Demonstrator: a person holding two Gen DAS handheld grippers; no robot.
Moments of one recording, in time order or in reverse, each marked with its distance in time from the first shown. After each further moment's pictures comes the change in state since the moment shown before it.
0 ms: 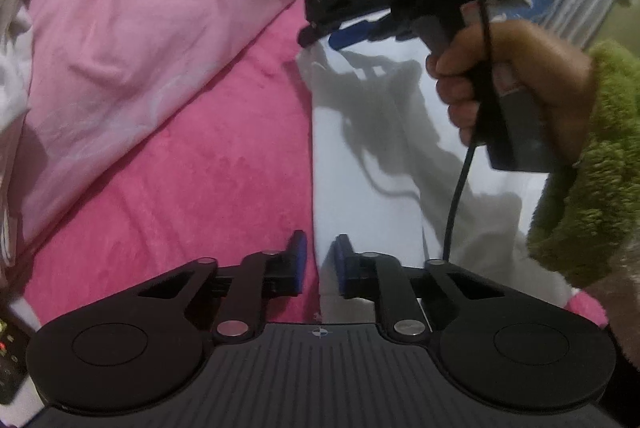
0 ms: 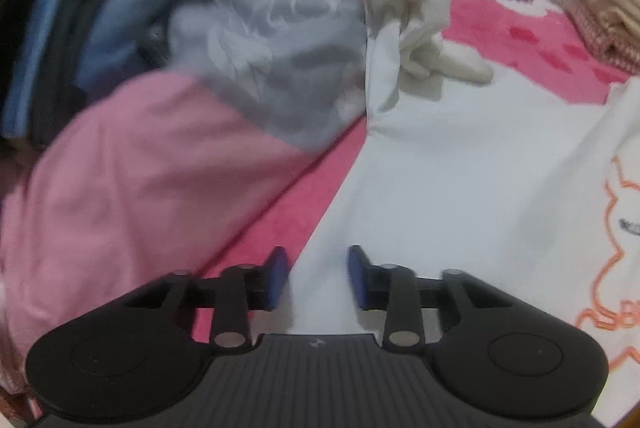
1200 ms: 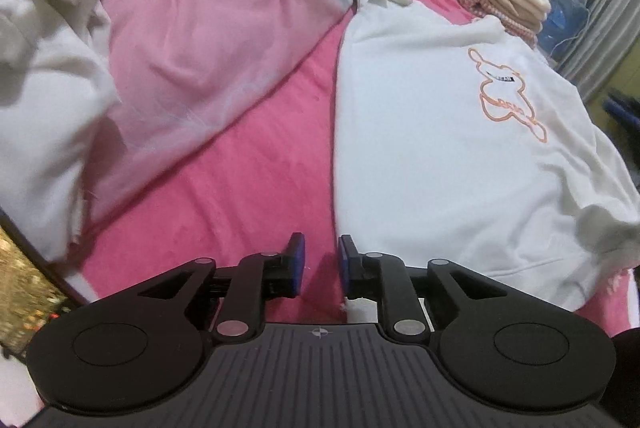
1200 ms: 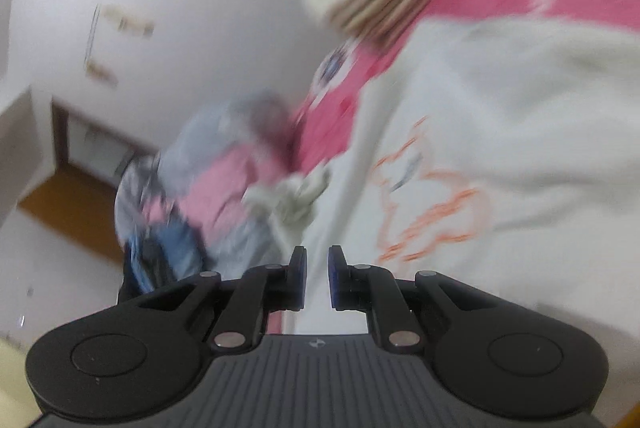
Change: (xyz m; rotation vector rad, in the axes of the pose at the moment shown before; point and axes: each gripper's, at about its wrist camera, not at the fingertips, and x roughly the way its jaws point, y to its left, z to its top) left arm -0.045 0.005 -0.008 -0.050 -0.018 0.094; right arm -0.225 -0.218 -0.146 0.876 -0.413 0.294
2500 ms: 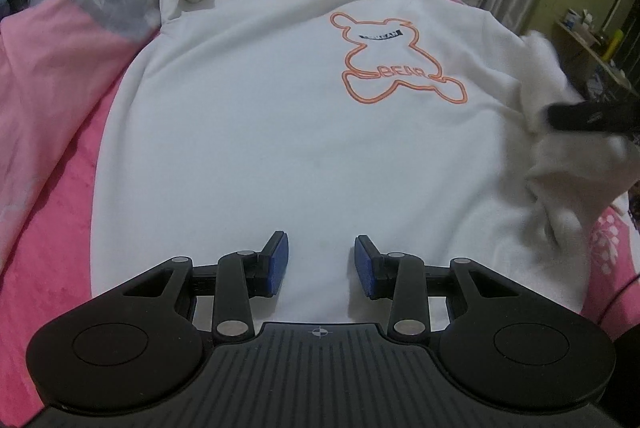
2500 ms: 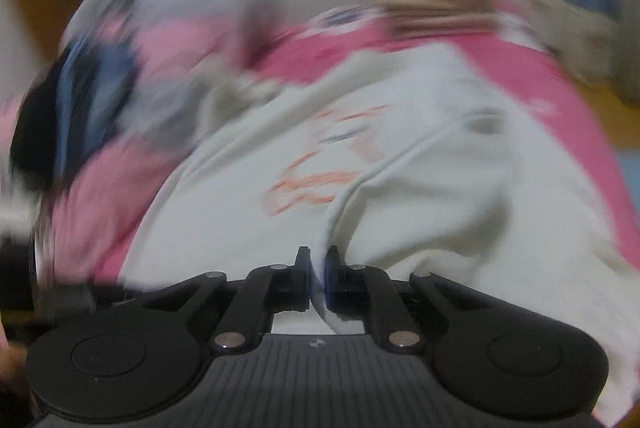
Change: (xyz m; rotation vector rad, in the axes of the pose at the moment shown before) left arm 0.091 -0.133 0.021 0.299 0.017 -0.115; right arm 0.028 0.029 -0.050 -0.742 0.290 -0.269
